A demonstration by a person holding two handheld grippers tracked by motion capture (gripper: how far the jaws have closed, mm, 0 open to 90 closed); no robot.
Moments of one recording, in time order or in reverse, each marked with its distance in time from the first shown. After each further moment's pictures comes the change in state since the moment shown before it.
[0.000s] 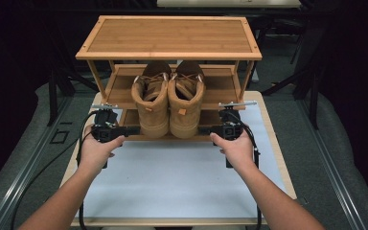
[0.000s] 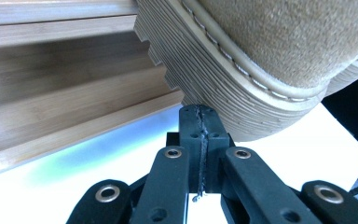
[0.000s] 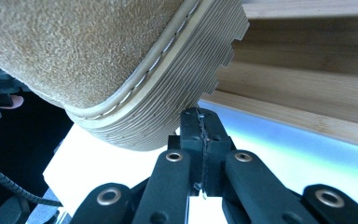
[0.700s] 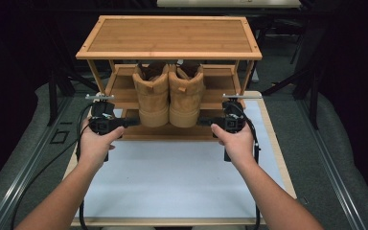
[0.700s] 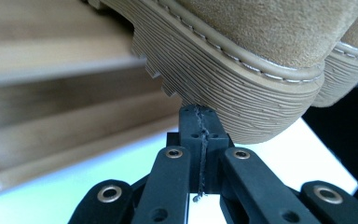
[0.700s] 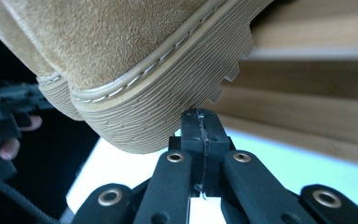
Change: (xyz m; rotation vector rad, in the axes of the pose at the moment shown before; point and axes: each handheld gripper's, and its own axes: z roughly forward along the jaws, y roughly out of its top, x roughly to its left) left arm -0.008 0.026 -0.012 -0.091 0.014 -0.043; right arm 0.009 0.019 -0.013 -0.093 0.040 0.056
